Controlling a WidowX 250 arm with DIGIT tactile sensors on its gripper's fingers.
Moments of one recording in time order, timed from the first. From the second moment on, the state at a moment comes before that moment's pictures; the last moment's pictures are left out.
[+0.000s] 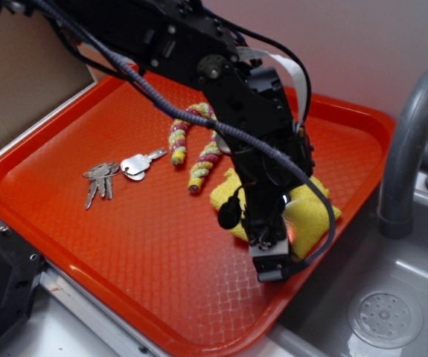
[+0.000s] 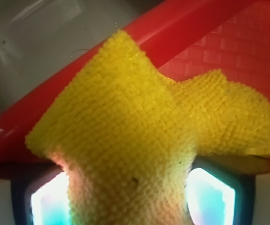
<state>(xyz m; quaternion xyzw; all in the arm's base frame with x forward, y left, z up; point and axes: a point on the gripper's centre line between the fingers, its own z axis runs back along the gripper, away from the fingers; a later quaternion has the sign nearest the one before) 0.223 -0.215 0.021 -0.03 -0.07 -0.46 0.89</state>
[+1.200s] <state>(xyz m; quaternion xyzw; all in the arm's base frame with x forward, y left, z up) 0.193 -0.040 0.145 -0.03 -0.12 -0.03 0.99</state>
